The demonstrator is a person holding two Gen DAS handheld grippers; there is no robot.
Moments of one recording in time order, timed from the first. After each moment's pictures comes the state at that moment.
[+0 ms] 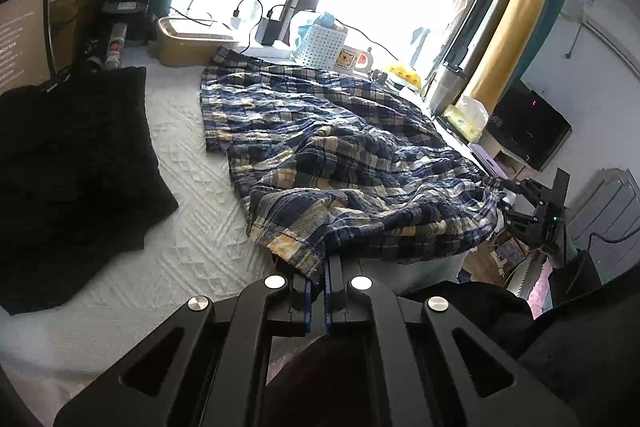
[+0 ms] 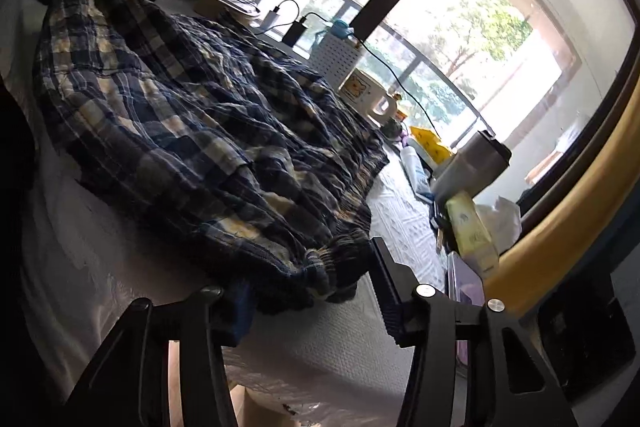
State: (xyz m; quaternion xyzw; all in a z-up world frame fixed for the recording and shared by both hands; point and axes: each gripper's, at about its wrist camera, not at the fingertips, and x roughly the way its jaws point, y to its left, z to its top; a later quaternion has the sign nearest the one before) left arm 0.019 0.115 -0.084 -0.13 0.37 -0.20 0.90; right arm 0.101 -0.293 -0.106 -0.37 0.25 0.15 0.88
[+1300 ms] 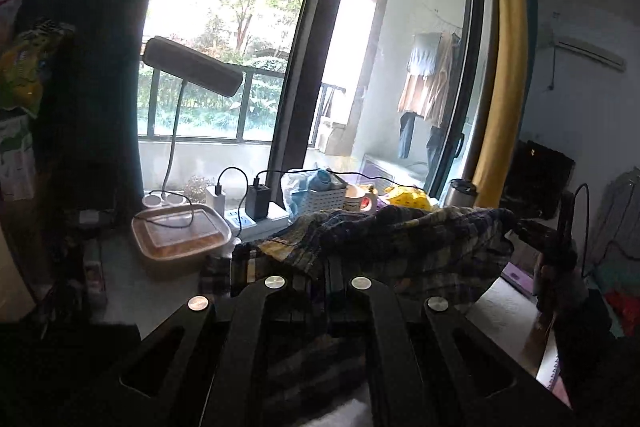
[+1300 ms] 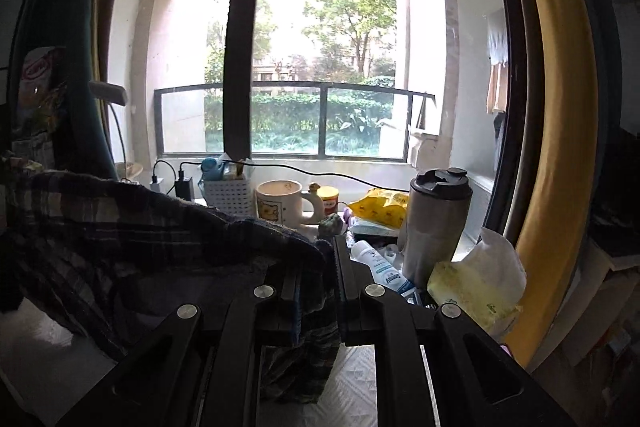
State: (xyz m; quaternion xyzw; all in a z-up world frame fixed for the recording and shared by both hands) left arm 0.171 0.116 0.025 -0.07 0.19 -0.20 0.96; right arm 0.266 -0.317 0.016 -0.04 0.20 0.07 0.98
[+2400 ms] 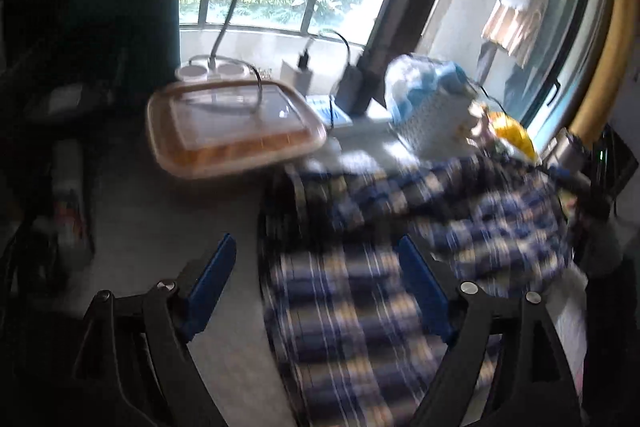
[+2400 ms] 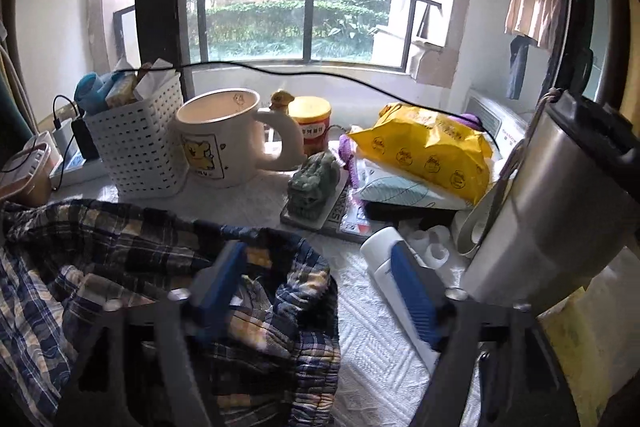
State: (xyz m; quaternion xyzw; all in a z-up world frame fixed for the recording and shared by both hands) left arm 0.281 0.144 -0.085 -0.09 0.38 -0.10 0.91; right arm 0.462 -0.304 -0.062 -0.06 0.35 0.03 0.94
